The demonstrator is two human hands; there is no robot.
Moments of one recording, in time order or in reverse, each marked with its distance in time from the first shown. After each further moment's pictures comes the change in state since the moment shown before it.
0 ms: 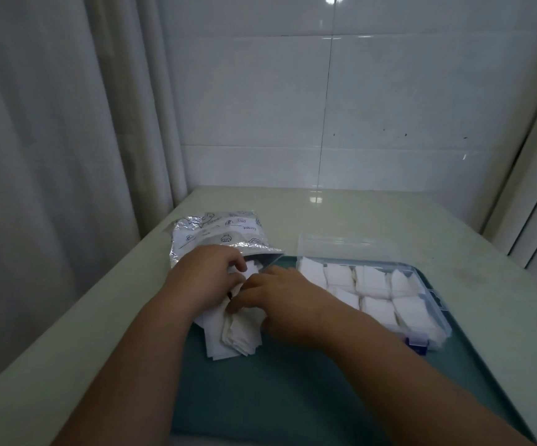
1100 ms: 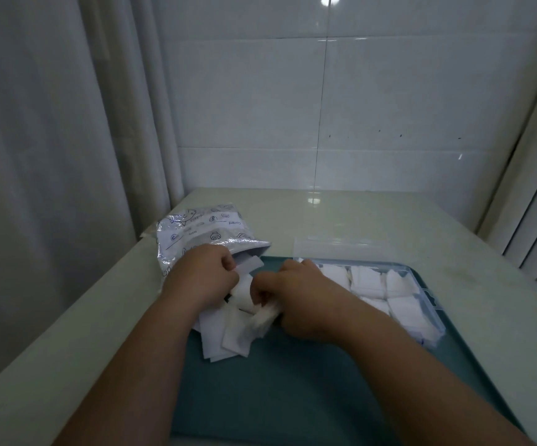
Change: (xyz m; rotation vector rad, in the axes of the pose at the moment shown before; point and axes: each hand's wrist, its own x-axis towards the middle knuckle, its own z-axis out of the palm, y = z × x) left_hand 0.002 0.005 0.004 -0.156 0.075 -0.167; right_hand -0.020 0.012 -0.007 0.078 0.099 0.131
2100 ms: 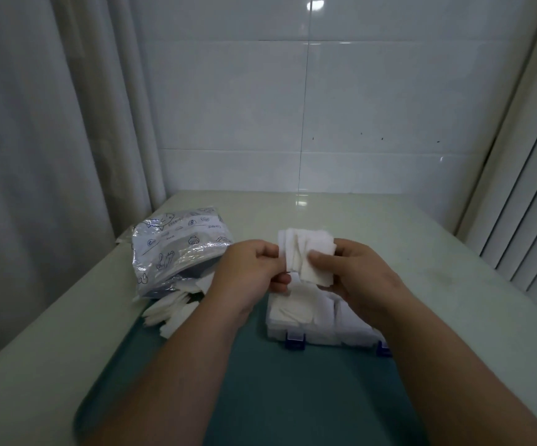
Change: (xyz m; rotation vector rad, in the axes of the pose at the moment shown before) left_hand -0.023 0.089 0.025 -0.972 -0.127 -0.081; right_hand -0.038 0.062 -0.017 1.299 0.410 0.525
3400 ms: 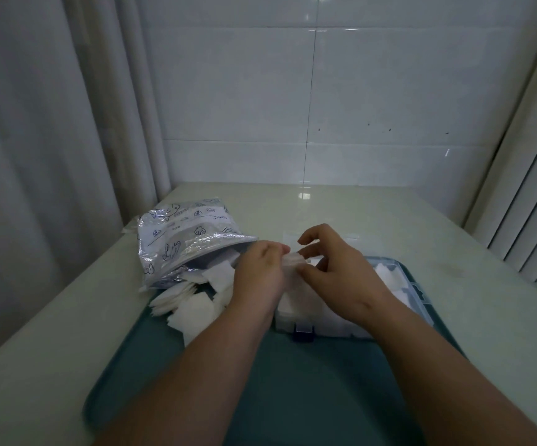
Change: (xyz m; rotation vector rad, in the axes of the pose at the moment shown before) left_hand 0.002 -0.023 0.019 -0.031 0.221 -0.033; right_hand -0.005 0.013 0.023 -0.641 0.015 -0.274
